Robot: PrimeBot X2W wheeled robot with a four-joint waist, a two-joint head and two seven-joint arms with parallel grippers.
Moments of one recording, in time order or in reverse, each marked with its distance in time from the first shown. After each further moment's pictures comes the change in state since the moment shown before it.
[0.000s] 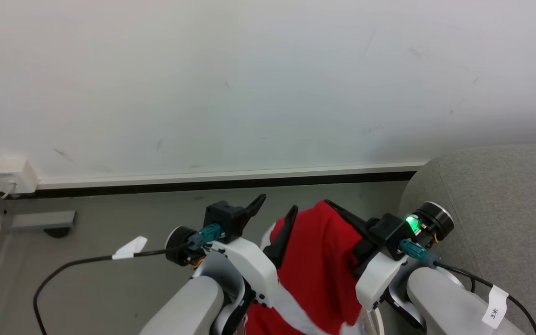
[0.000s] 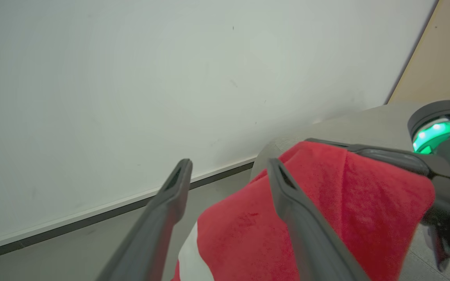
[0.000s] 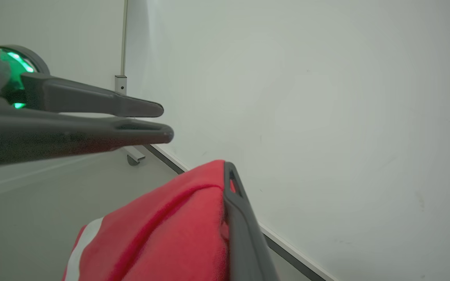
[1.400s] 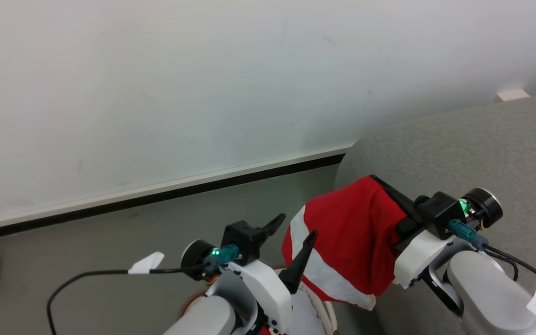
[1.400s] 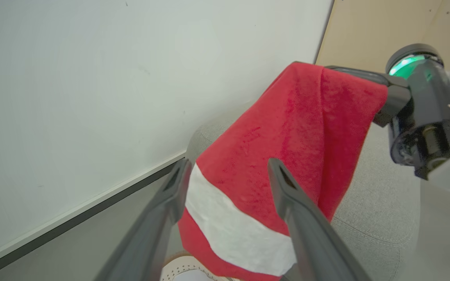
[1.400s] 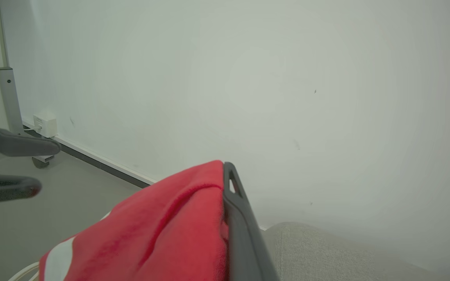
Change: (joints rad) left arm 0.041 0.021 -0.082 -0.067 -0.003 -0.002 0.006; right arm 0.002 -0.079 -0.121 -0.018 0.001 0.000 -0.002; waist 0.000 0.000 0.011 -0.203
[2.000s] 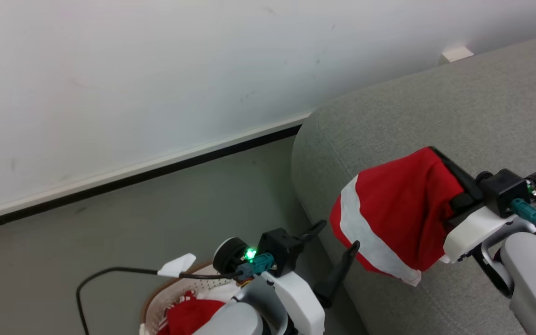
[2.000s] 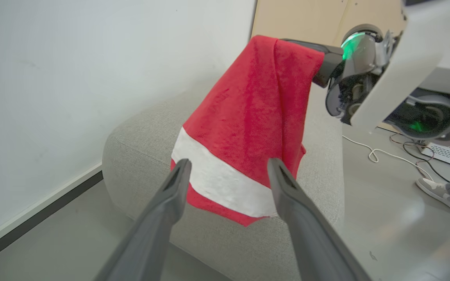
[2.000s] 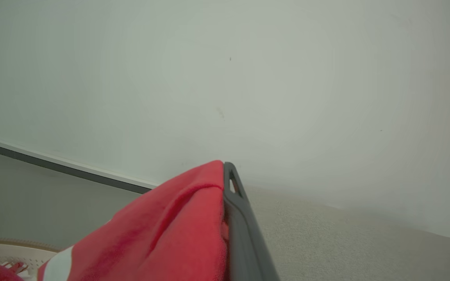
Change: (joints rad) left arm -0.004 -0.032 -0.083 -0.090 0.020 -0.008 0.027; right arm -0.001 -0.110 -0.121 -0.040 0.001 0.000 0.000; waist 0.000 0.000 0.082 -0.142
